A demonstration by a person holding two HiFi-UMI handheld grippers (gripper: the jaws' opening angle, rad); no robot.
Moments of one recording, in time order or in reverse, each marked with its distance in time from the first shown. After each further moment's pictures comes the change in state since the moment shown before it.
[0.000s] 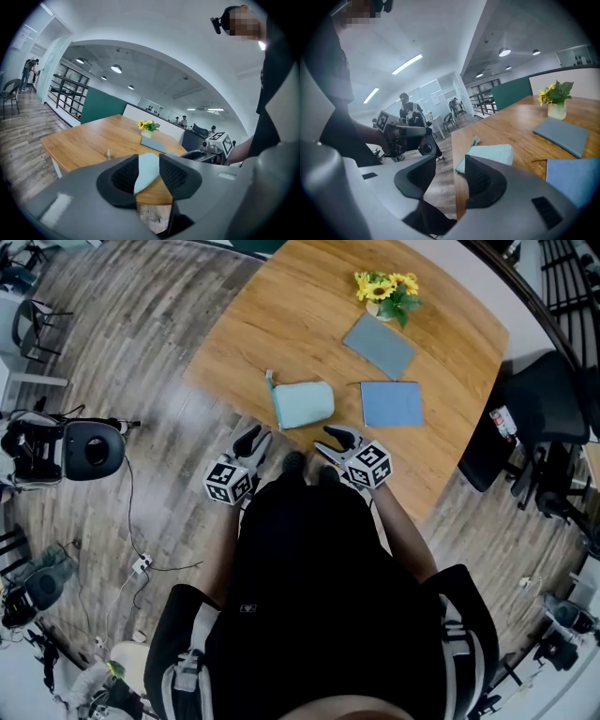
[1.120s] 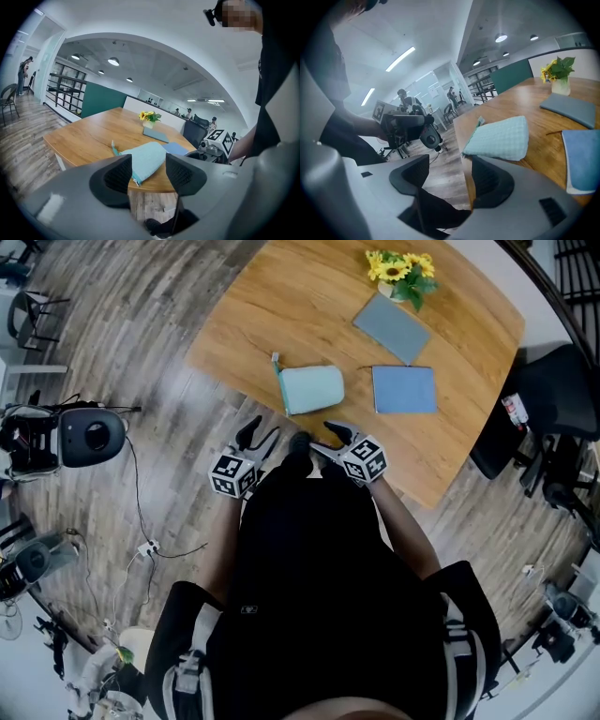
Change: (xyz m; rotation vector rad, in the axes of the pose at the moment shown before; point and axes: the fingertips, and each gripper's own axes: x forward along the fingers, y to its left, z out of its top) left arm -0.002 0.011 -0.024 0.041 0.104 0.012; right arm 0.035 0.015 -0.050 0.083 0.117 0.030
